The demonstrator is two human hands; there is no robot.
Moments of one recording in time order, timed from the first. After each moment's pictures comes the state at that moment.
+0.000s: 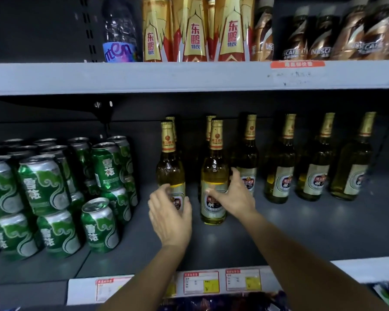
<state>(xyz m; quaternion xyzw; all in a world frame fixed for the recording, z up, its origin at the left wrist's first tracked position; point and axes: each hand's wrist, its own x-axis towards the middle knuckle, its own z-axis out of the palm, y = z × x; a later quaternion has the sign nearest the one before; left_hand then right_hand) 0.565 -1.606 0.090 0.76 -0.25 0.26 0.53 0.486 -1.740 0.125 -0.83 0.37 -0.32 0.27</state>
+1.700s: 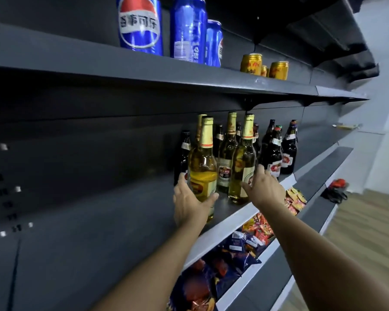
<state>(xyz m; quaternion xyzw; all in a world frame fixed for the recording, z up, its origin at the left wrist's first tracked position) -0.130 -2.292 0.113 0.69 -0.50 -0.14 0.50 -0.298 -2.353 0.138 -0.66 0.69 -0.27 -0.07</state>
